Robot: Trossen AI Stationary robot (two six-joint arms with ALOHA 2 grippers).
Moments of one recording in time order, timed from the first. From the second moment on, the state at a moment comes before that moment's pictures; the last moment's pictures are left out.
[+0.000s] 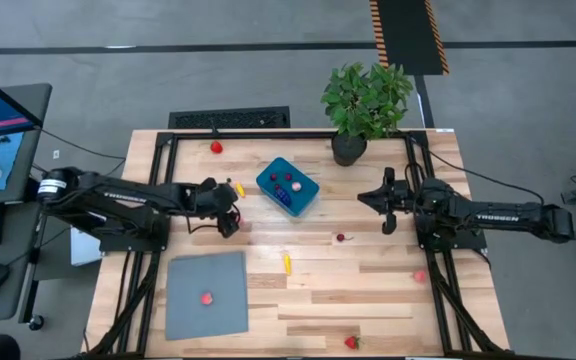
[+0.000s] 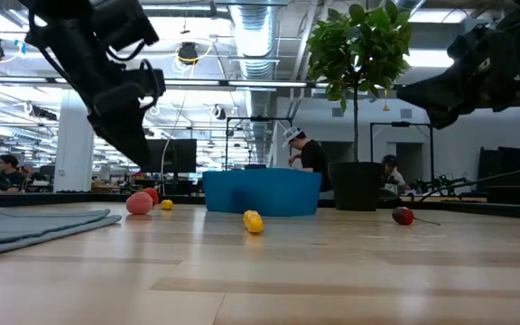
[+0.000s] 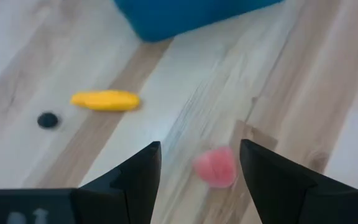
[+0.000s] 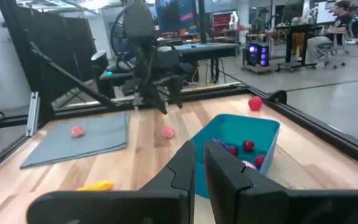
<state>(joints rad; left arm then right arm) 0.06 1.19 0.60 -0.40 -0.26 -0.40 -0.25 0.44 0.01 0.41 -0.16 0.05</state>
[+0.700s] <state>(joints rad) 0.12 1.38 0.60 -0.34 -0.11 -0.38 -0.24 0.44 0.01 0.40 -0.16 0.05</state>
